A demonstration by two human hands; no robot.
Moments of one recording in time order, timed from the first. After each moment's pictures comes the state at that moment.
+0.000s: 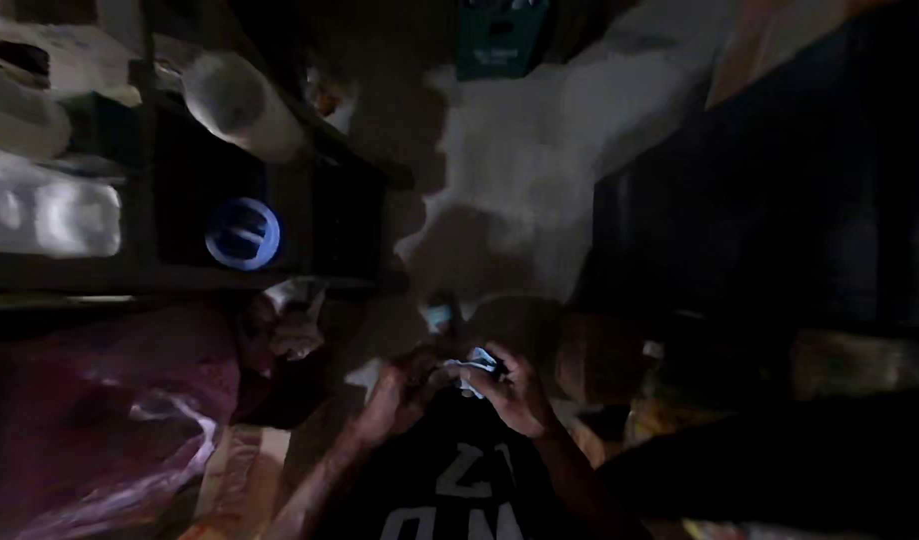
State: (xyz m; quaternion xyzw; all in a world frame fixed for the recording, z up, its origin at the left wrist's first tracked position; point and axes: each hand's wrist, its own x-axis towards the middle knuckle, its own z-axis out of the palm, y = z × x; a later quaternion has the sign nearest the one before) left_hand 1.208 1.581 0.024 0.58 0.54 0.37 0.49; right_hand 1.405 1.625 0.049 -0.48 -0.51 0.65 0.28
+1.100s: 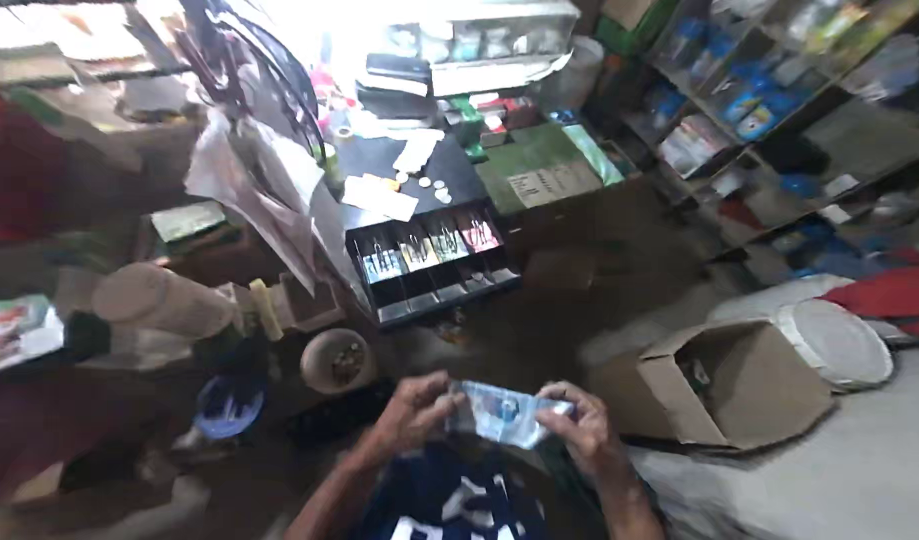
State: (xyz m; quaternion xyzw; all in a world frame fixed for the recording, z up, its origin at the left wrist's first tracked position) left_hand 0.920 2.213 0.101 0.29 0.66 0.67 0.16; right_hand 1.012 2.481 0.125 0.00 -0.69 0.72 0.04
